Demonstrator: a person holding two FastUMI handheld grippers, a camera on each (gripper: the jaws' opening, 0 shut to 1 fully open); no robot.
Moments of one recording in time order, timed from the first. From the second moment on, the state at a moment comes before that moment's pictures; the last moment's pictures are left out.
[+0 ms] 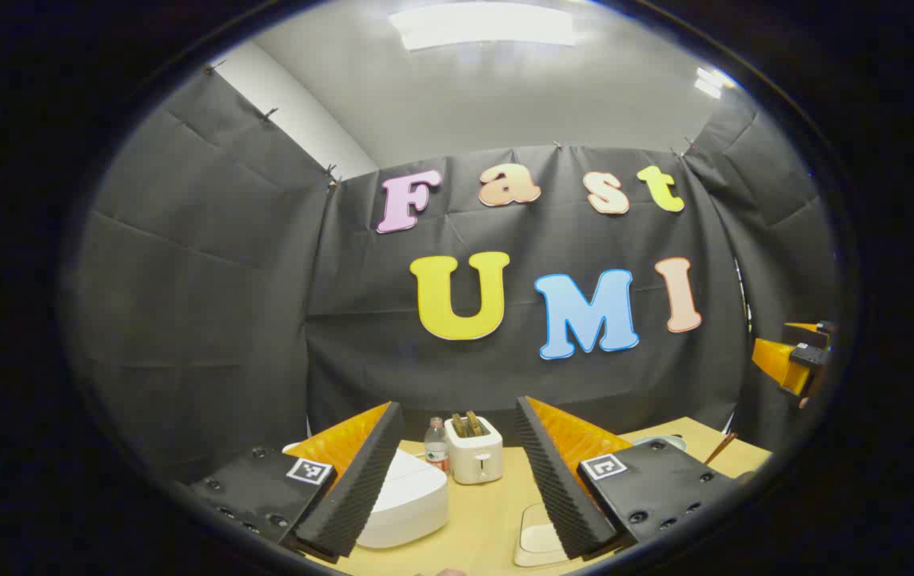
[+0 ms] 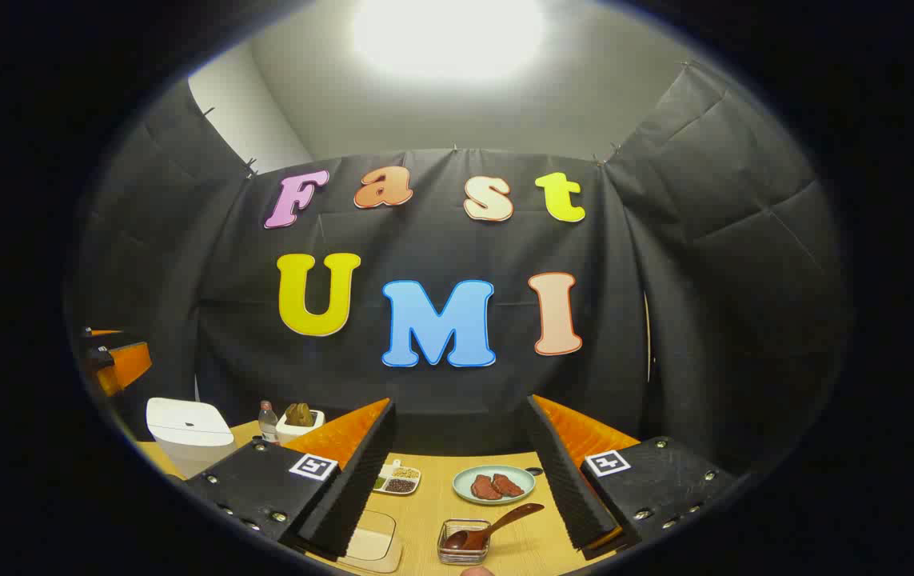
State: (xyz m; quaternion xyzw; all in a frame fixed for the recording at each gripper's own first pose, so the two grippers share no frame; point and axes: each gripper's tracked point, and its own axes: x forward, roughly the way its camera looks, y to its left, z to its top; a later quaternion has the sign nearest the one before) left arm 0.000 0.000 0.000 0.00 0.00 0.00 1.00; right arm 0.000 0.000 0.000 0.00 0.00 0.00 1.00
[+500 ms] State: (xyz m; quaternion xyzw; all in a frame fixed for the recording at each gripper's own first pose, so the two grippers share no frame) left arm 0.005 0.003 -0.004 0.00 0.00 0.00 1.00; right arm -0.007 -0.010 0.006 0.00 -0.01 -0.02 1.00
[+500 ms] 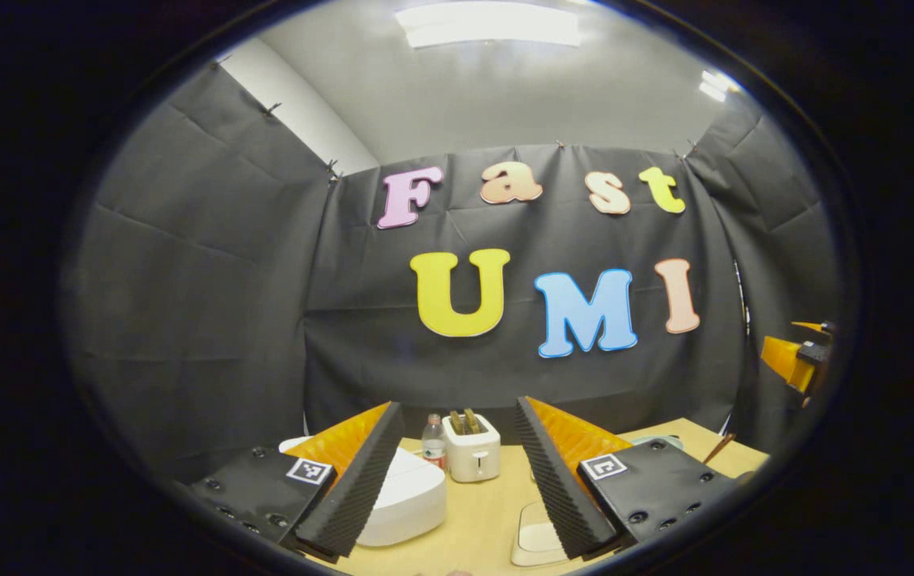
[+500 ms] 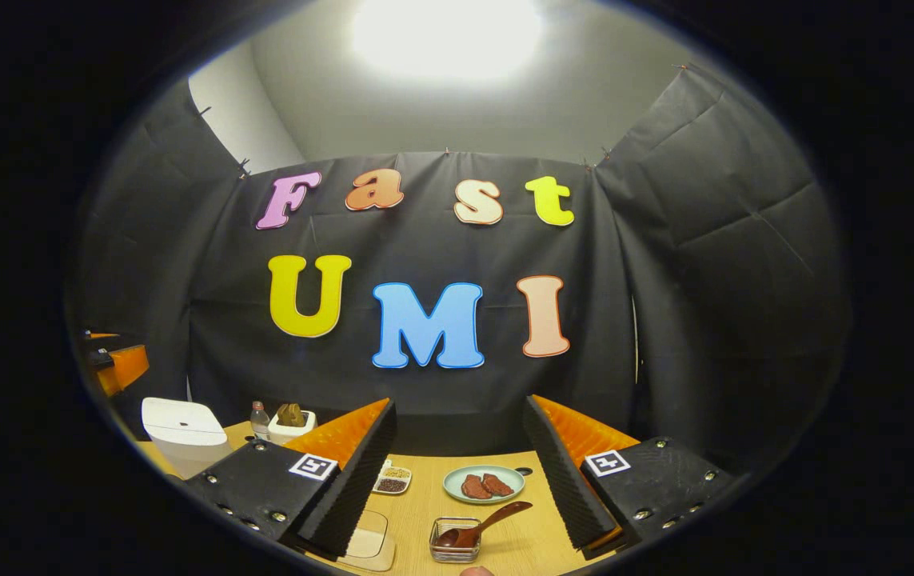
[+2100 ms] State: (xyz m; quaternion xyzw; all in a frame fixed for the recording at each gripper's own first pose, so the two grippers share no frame) left arm 0.026 0.052 0.004 0.01 -0.01 0.00 1.00; right arm -0.015 0.007 0.008 -0.01 -0.01 -0.02 1.00
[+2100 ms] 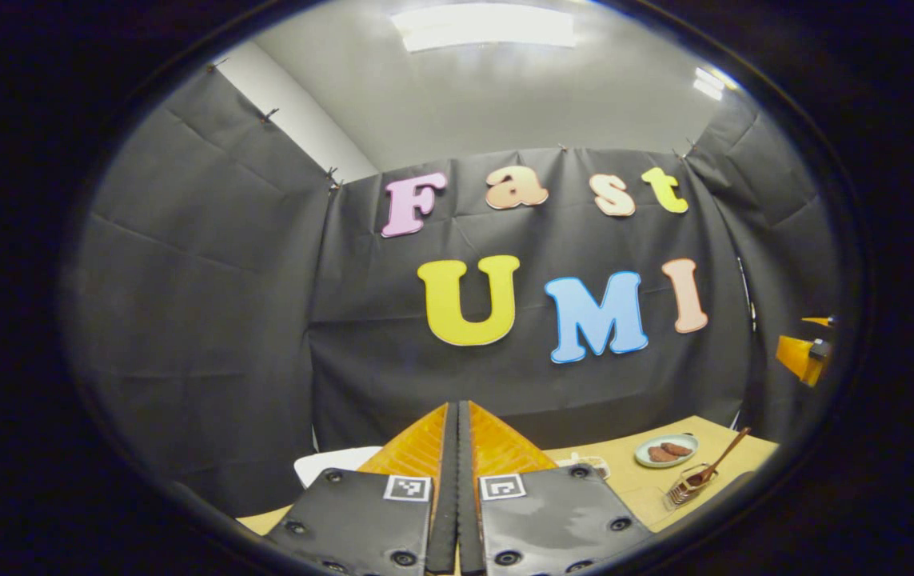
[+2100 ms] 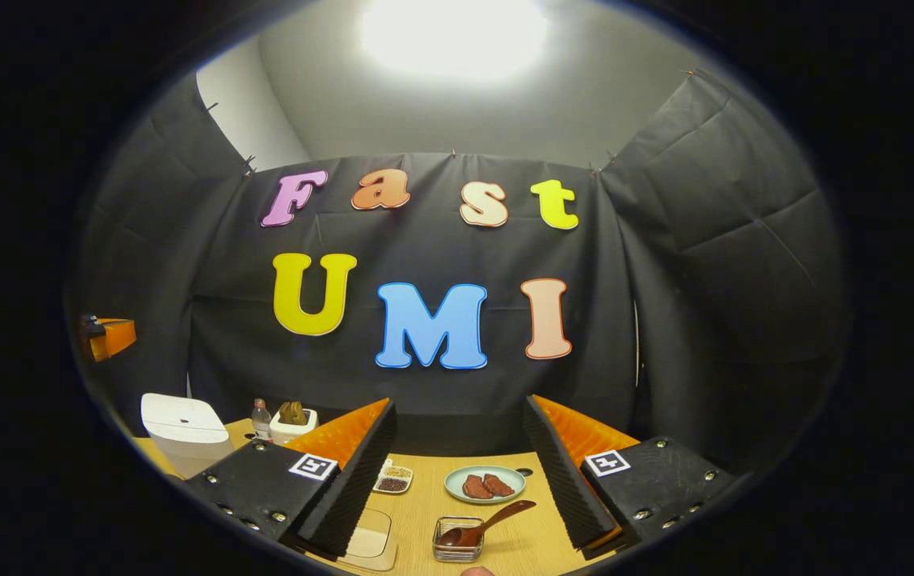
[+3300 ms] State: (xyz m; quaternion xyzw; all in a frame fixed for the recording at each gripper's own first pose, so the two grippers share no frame) left arm 0.141 0.149 -0.217 -0.04 0.20 0.00 0.98; right arm -0.033 0.010 -0.005 -0.04 0.02 -0.12 0.99
